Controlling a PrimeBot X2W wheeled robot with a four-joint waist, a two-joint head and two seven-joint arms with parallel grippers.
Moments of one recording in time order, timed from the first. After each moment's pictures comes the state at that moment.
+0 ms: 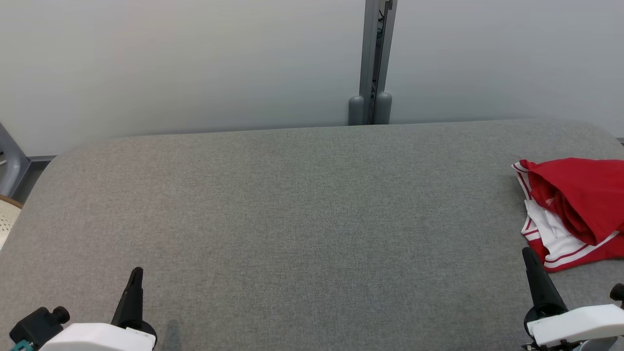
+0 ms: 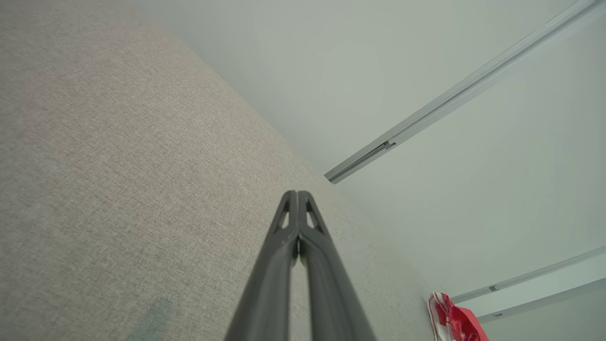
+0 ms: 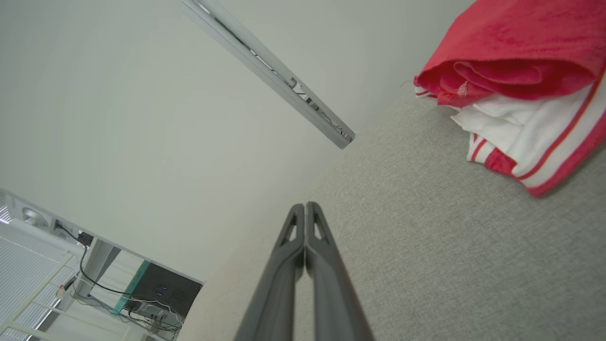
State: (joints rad) left arm 0.07 0.21 -0.08 0.13 -1.10 0.05 -0.04; right arm 0.03 -0.05 -0.06 0.13 0.91 0.13 0.03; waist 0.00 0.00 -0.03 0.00
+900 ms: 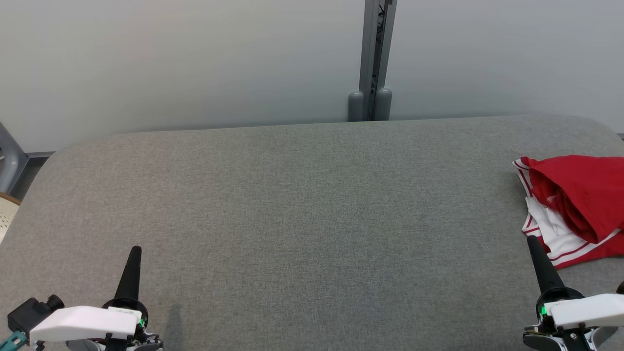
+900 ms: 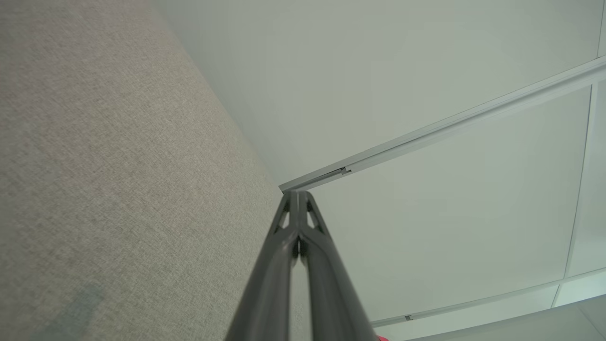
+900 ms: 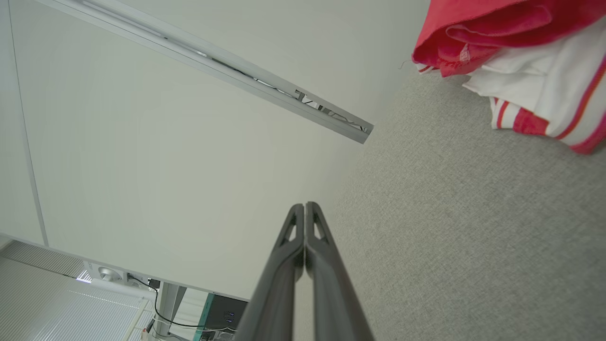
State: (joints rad) left arm 0.00 0.14 -0.01 0.18 -1.33 -0.03 0.02; right arm -0.03 -0.06 -0.07 0.18 1.22 0.13 0.06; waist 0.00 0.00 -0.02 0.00
